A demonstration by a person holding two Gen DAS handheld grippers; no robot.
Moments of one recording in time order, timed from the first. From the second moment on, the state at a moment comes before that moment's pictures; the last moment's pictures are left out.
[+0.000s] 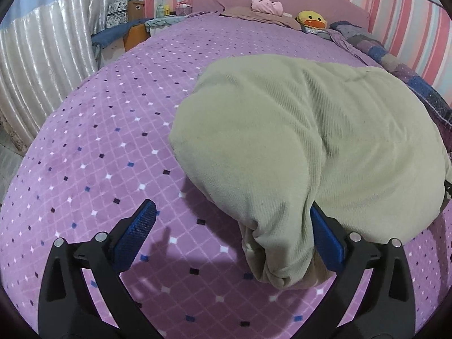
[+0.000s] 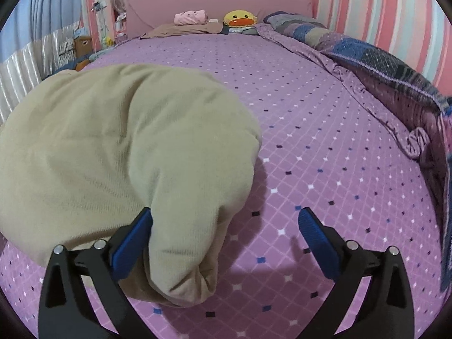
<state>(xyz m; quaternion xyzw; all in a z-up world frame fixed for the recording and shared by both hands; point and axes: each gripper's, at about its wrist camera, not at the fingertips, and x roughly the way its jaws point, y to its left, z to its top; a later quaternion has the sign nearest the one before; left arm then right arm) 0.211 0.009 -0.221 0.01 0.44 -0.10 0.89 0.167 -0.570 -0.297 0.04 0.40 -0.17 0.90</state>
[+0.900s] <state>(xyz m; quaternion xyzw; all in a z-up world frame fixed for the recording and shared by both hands) 0.150 -0.044 -0.153 0.07 0.41 -0.08 0.90 0.125 -0.485 -0.221 0.06 0.32 -0.22 0.92</state>
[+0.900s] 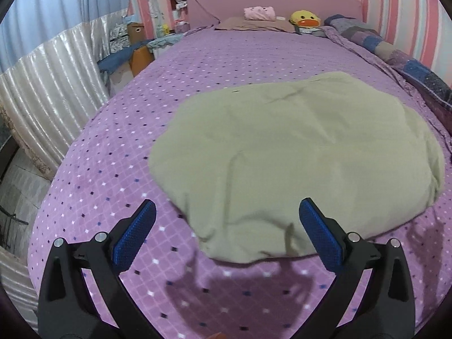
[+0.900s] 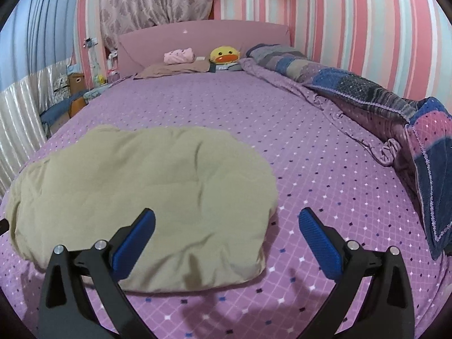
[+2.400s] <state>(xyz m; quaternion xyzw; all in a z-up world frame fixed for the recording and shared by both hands) 0.032 -0.072 0.014 0.05 0.35 -0.09 0.93 0.029 -0.375 -0.075 0.04 0.31 -0.17 0.93</state>
